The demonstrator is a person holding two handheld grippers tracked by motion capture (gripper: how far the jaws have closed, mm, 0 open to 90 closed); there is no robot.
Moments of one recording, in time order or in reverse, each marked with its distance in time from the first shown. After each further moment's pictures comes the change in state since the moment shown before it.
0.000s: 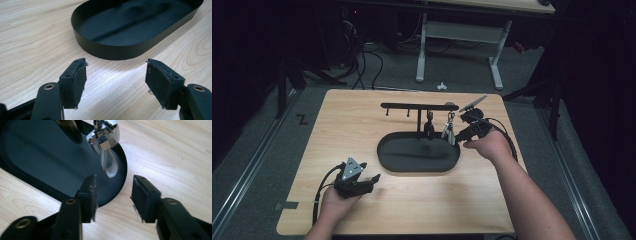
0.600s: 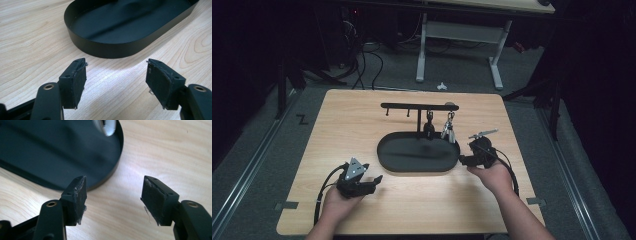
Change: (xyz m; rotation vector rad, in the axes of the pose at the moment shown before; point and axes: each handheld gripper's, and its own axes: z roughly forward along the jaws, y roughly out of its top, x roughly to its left) left arm -0.004 0.000 0.006 0.020 -0.015 0.008; right arm -0.003 -0.086 0.043 -0.181 -0.040 0.044
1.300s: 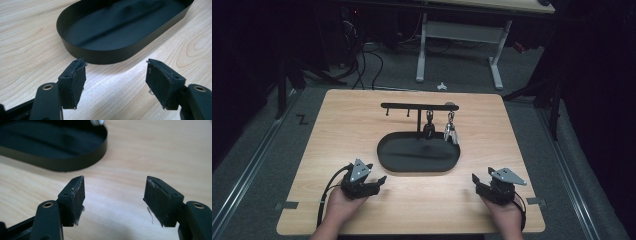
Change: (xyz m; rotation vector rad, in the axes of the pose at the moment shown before) left arm -0.014 0.007 0.002 -0.016 0.011 0.020; right arm -0.002 -0.118 -0.014 -0.423 -0.072 0.027
